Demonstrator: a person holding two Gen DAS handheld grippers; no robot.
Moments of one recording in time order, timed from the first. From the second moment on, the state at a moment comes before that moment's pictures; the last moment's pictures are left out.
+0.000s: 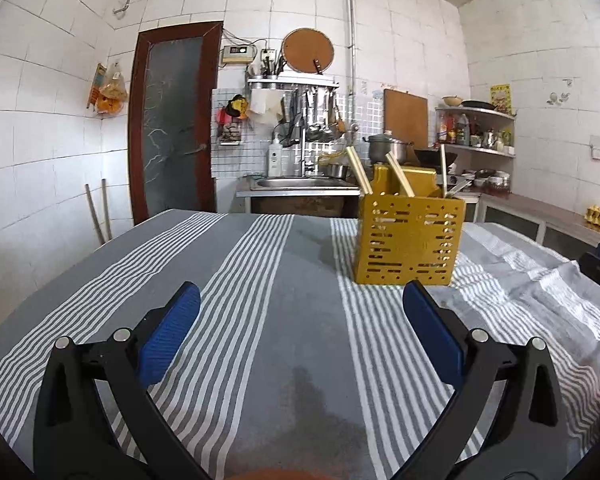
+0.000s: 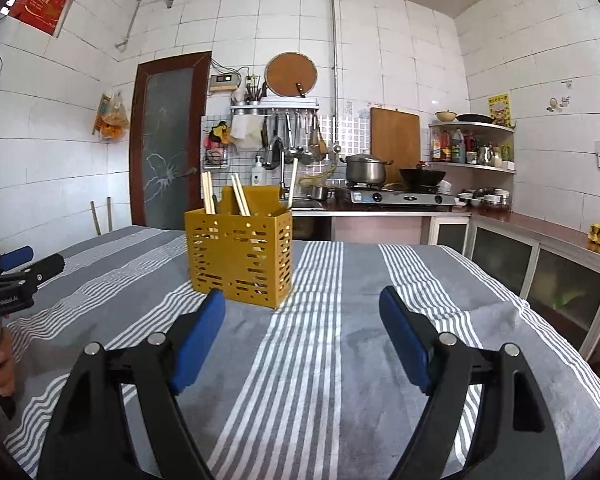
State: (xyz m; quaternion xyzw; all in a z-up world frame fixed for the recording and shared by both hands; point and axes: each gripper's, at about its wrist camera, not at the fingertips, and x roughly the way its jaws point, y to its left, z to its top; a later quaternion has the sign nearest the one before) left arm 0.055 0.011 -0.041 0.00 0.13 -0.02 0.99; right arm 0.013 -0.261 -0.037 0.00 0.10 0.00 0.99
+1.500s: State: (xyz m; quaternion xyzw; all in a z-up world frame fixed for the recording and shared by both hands) left arm 0.064 0.000 -0.047 0.01 0.15 0.00 0.99; right arm 0.024 -0.252 -0.045 0.00 0.13 -0.01 0.99
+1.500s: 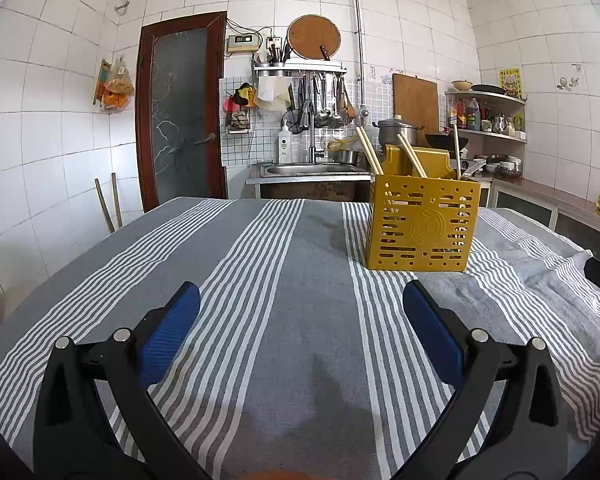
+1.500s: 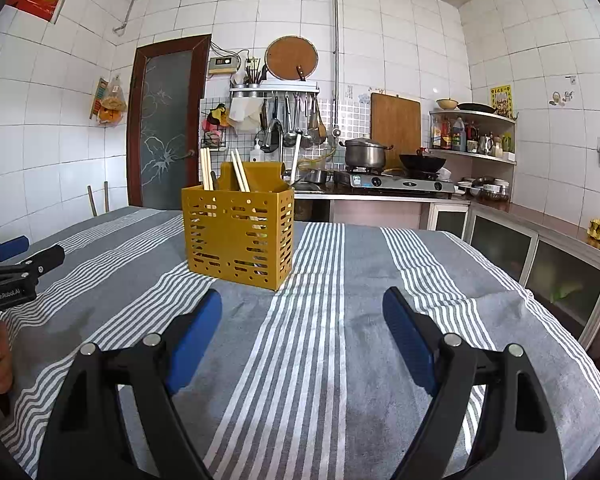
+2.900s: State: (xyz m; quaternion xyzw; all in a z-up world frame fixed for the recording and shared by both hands) left arm 0.062 0.001 -0.047 0.02 0.15 0.00 0.99; right arm 0.022 -0.252 -0.045 0.00 0.13 -0.01 0.99
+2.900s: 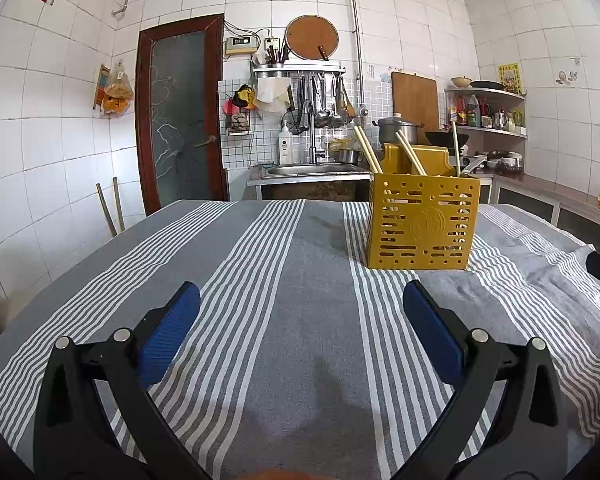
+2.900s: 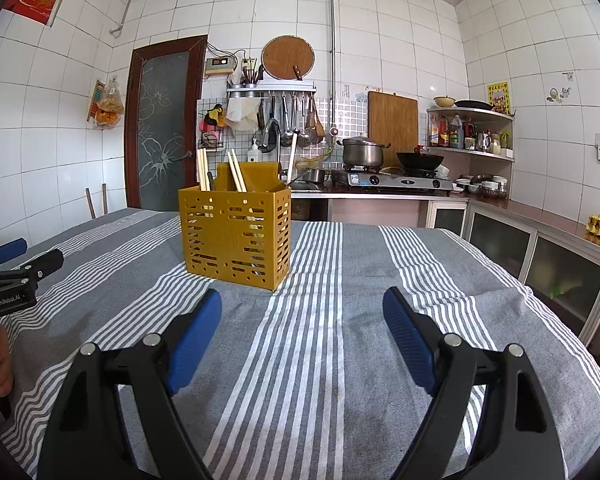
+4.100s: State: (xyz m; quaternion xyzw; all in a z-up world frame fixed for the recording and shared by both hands) left arm 0.062 -0.004 -0.043 0.03 0.15 0.00 0.99; right arm 0.027 -0.256 -0.050 0.01 0.14 -0.01 0.99
